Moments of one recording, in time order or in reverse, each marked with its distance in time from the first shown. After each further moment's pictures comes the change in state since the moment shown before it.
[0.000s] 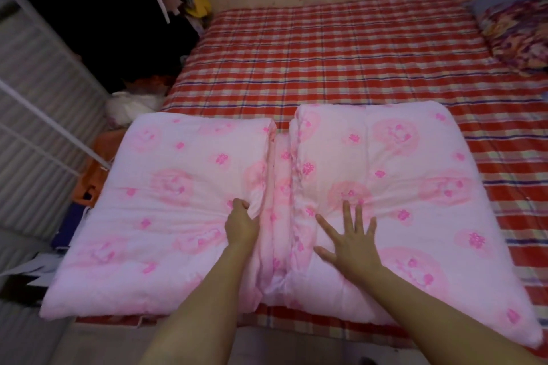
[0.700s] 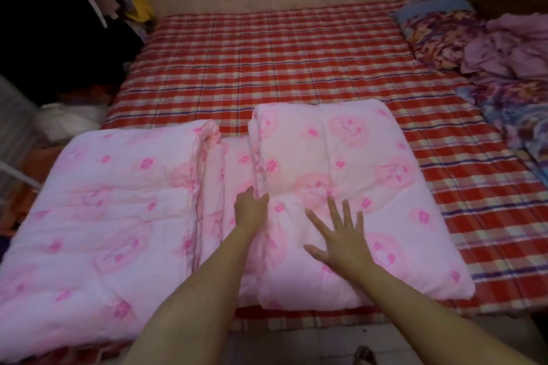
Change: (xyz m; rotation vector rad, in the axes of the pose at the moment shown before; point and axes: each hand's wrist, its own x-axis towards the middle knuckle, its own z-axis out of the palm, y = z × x) left_hand -0.003 0.072 0.049 -0.091 -0.195 0.115; right_hand -0.044 0.040 -0.014 0.009 0.092 0.088
